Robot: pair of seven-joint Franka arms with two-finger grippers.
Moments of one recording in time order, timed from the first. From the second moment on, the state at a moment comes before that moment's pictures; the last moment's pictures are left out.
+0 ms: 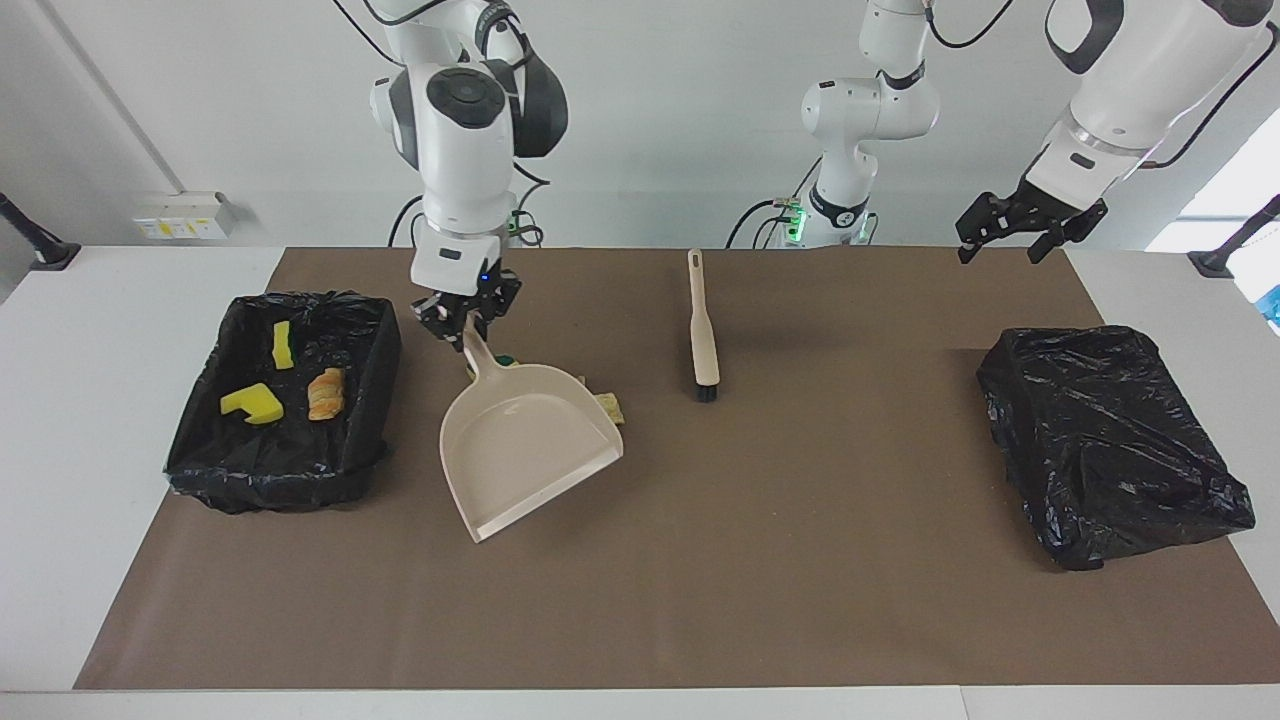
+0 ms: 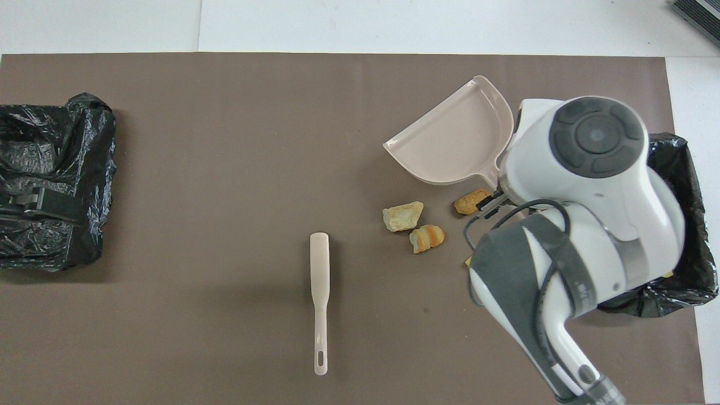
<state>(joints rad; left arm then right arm) -0.09 -0.07 0.04 -1.63 -0.02 1.47 0.00 0.14 0.12 0.24 -1.74 -0.21 1.83 -0.05</state>
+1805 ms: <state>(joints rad) -0.06 -0.09 0.04 -1.62 -0.02 1.52 0.04 0.56 0.45 0.24 -1.52 -0.19 2.04 0.94</state>
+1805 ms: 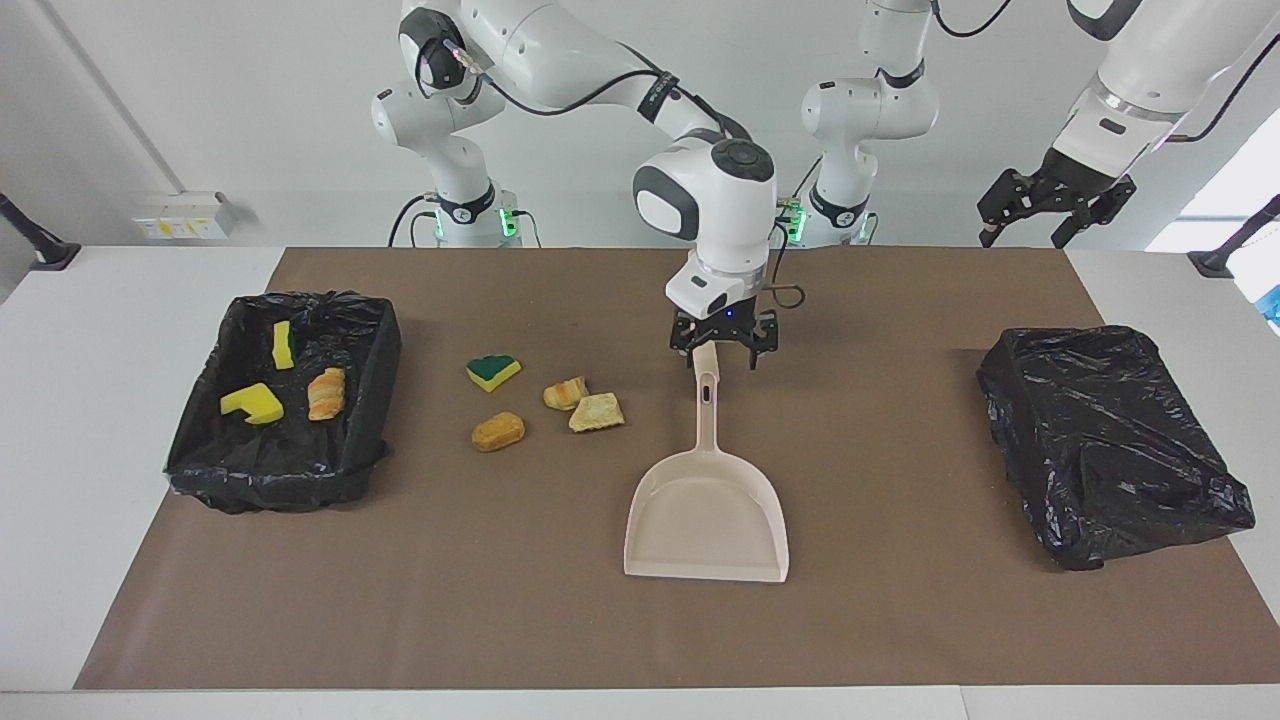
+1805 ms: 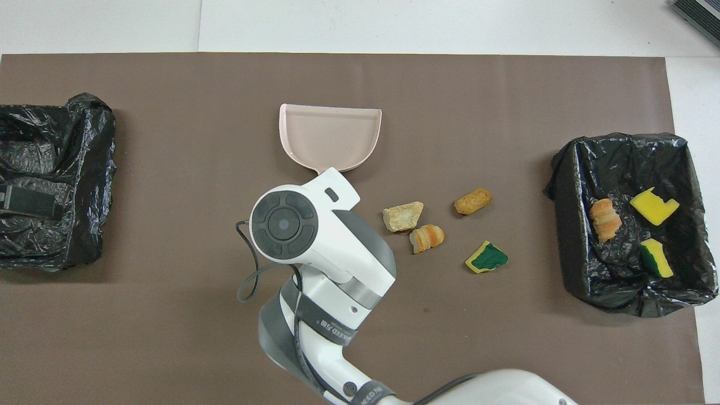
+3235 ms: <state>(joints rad) -0.10 0.08 0.01 -1.56 -0.02 1.77 0.04 0.65 0.10 0.34 -2.18 -0.14 2.34 1.13</state>
